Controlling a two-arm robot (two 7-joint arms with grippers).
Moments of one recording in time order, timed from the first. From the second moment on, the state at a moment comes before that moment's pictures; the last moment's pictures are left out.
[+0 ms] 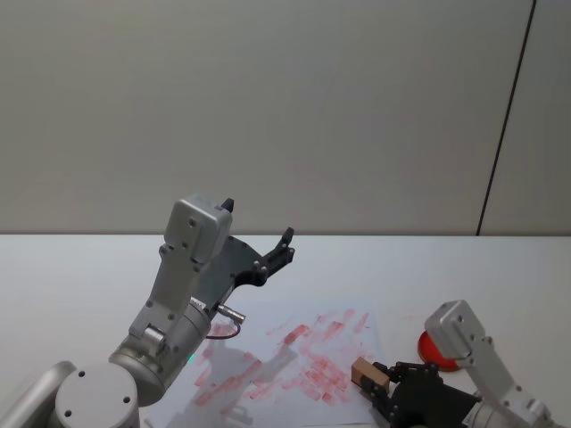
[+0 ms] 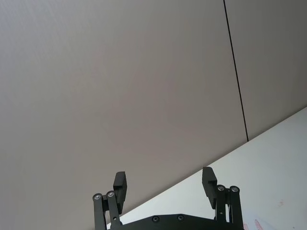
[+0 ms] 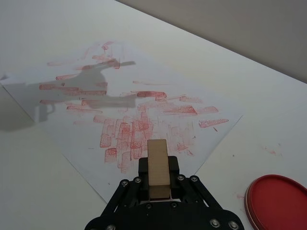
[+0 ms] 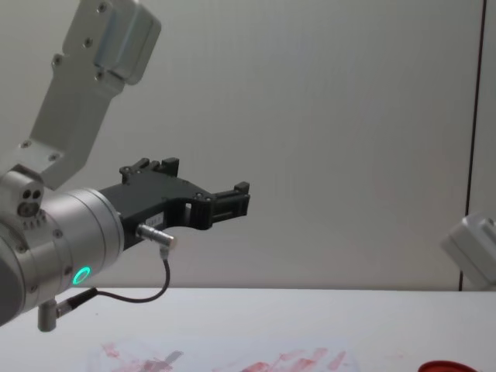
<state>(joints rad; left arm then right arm) -0.24 0.38 0.45 -1.63 -0.20 0.01 -0.01 0.08 0.31 -0.34 -1.52 0.08 0.21 0.50</state>
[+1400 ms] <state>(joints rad) -0.24 0.38 0.45 -1.63 -0.20 0.01 -0.01 0.08 0.38 -0.24 -1.60 0.24 0.17 0.35</state>
